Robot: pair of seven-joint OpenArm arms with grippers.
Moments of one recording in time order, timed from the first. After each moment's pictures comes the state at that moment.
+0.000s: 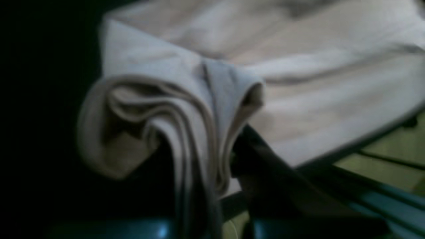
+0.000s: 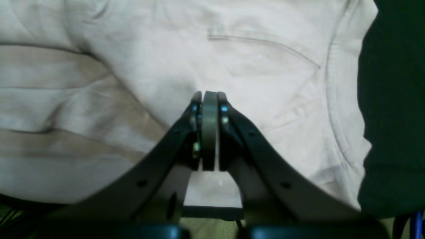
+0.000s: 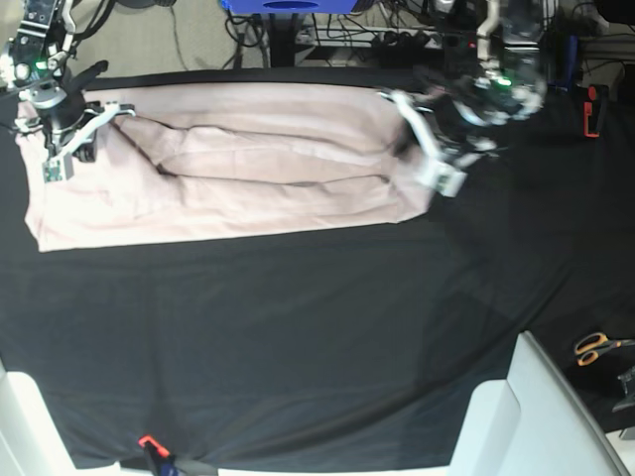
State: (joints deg) left arm 22.7 -6.1 -6.4 97.9 -8.5 -30.9 39.1; right arm -24.3 2.0 25.4 93.3 -1.6 25.7 -26.5
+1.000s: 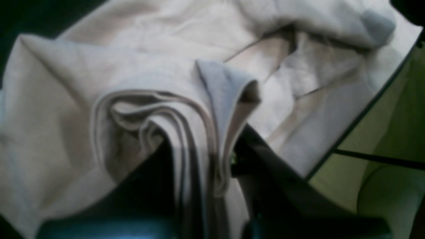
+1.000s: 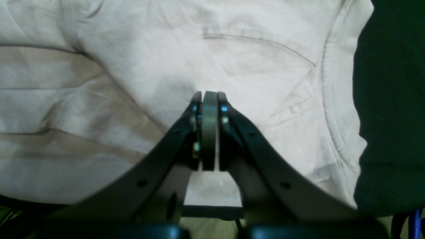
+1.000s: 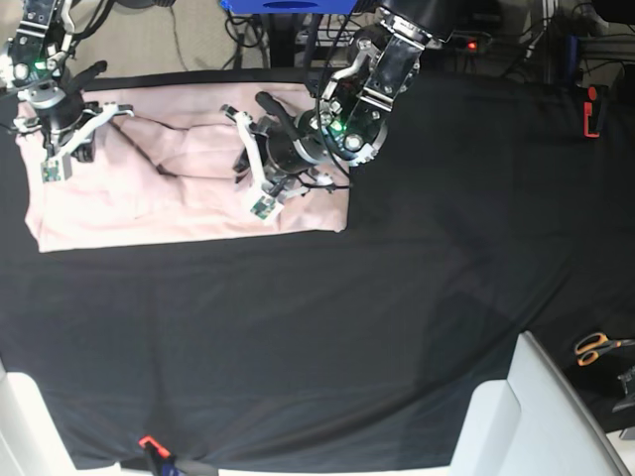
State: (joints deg) left arm 6.2 0.9 24.9 80.4 -8.3 -16.8 38.5; right arm -24.3 2.0 25.5 93.3 -1.6 25.7 -26.4
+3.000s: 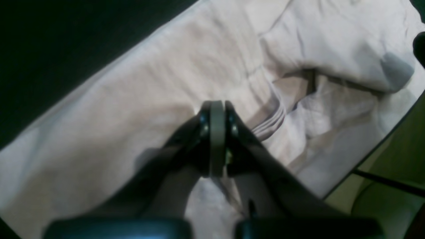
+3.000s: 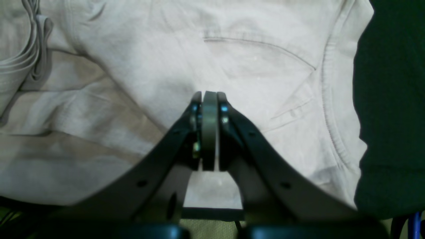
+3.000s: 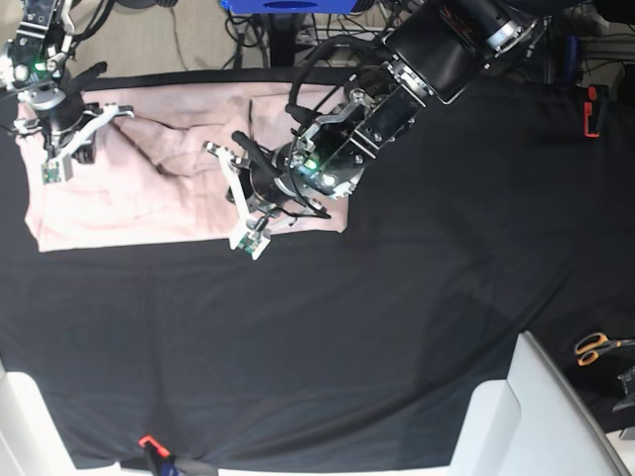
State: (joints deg) left arm -6.8 -4.7 44.3 75.7 -25.3 5.2 38.6; right arm -24.1 2.1 25.3 93.2 -1.6 25.7 -26.5
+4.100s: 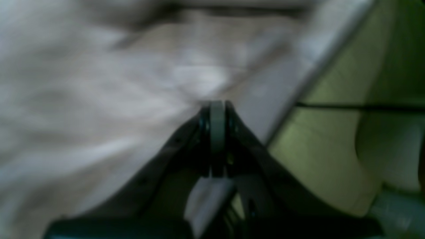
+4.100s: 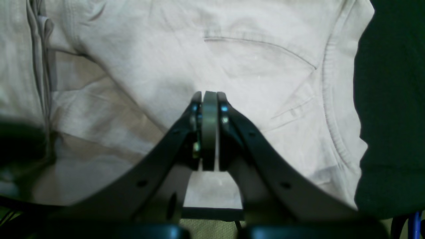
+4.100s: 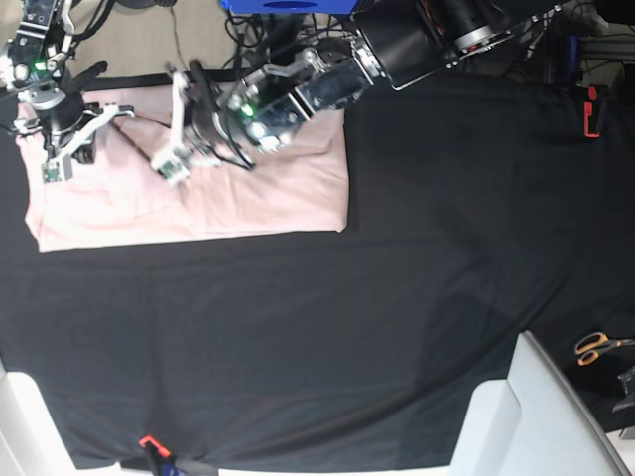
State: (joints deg) left arm -8.5 -1.1 62.9 70.8 -25.5 -0.2 38.9; right arm -24.1 2.1 25.3 93.3 -1.6 25.7 -26.5
